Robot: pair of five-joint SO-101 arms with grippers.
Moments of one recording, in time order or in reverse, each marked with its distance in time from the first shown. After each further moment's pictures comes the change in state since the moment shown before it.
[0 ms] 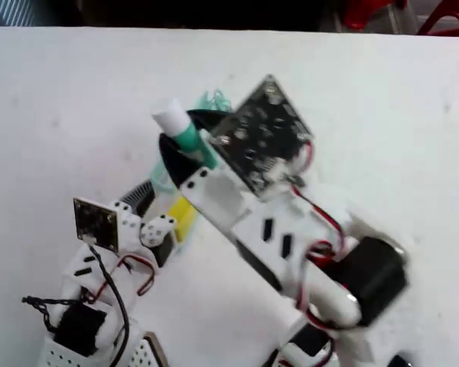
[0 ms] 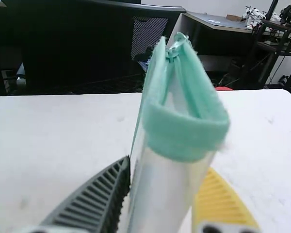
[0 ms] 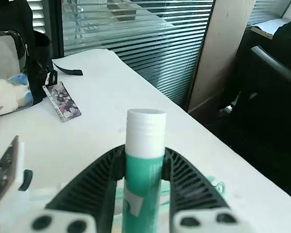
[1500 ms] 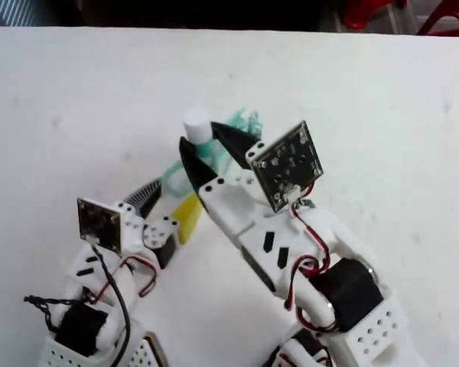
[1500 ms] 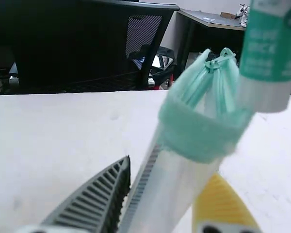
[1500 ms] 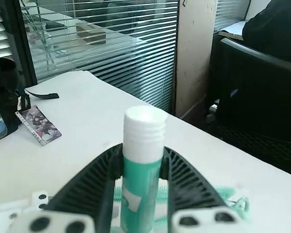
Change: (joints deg) left arm 0.5 0.1 0.0 0.1 0.0; right arm 5.5 -20.7 38.7 -22.5 -7.6
